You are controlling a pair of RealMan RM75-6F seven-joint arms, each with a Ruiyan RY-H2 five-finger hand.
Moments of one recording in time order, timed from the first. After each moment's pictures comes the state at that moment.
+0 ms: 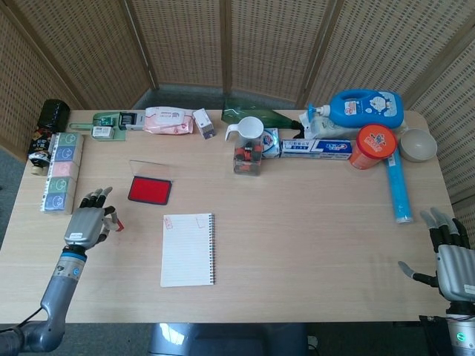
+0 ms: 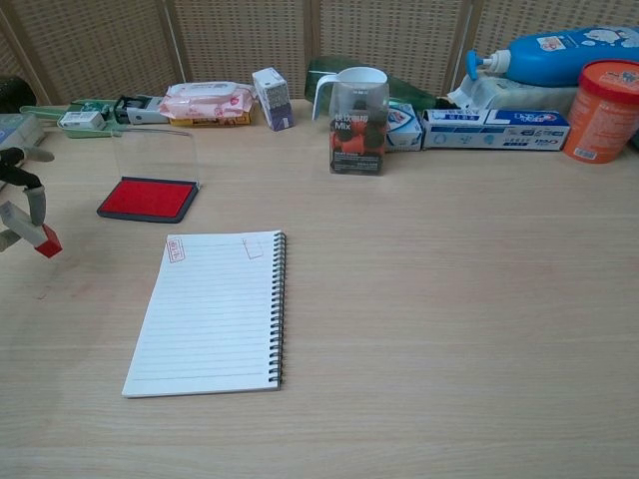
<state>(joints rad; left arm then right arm) -0.44 -1.49 -0.07 -1.36 1.16 1.14 0.22 0.05 -1.10 0.10 -1.69 -1.42 1.49 -0.01</state>
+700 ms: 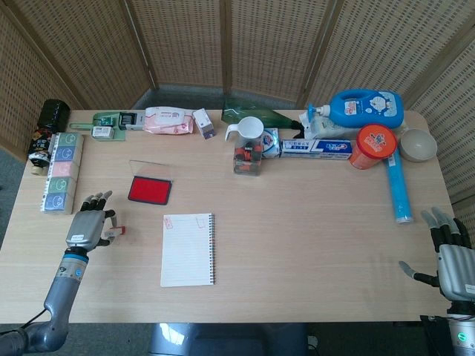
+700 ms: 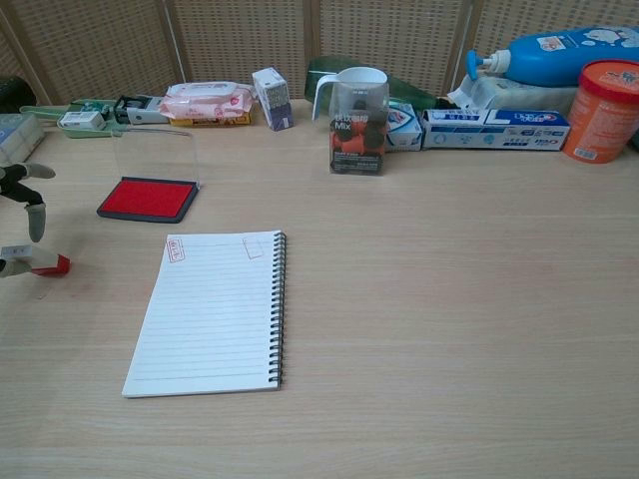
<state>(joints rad) -0.42 -1.51 -0.10 -1.35 1.13 1.11 0.23 0.05 -1.10 0.10 -1.69 -1.42 1.49 0.00</state>
